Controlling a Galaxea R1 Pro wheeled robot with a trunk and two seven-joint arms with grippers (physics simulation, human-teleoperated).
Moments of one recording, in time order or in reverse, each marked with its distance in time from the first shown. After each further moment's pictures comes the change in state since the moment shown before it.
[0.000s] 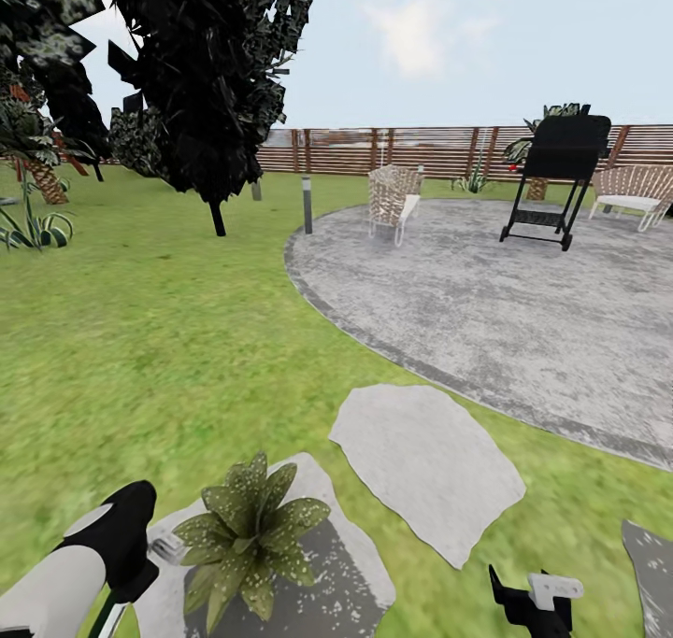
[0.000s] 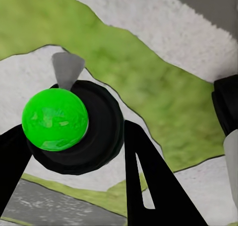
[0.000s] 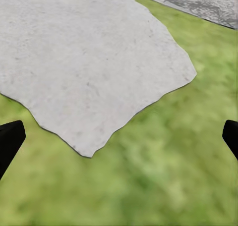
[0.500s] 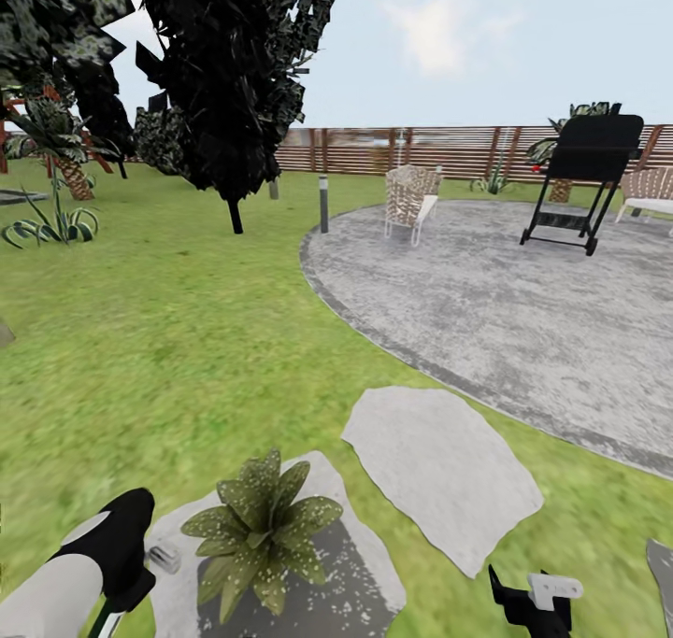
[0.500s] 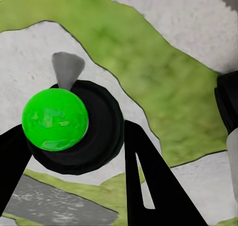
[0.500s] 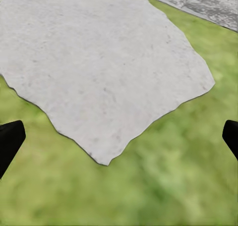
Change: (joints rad) left arm 0.022 0.001 0.006 -0.001 0.005 -0.001 0.020; right arm 0.000 0.002 0.000 0.000 0.000 0.000 0.000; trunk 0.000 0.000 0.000
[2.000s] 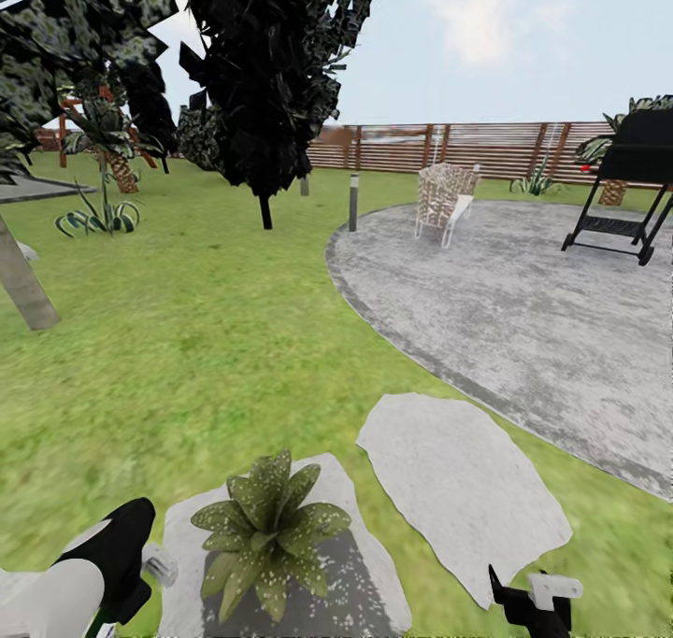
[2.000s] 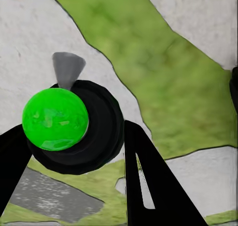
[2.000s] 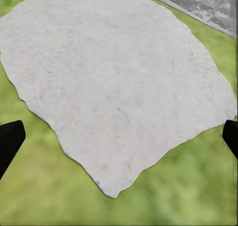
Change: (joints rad) left arm 0.000 -0.007 0.007 0.063 0.008 -0.019 0.091; right arm 0.000 0.000 0.000 0.000 0.000 0.000 0.000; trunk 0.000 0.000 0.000
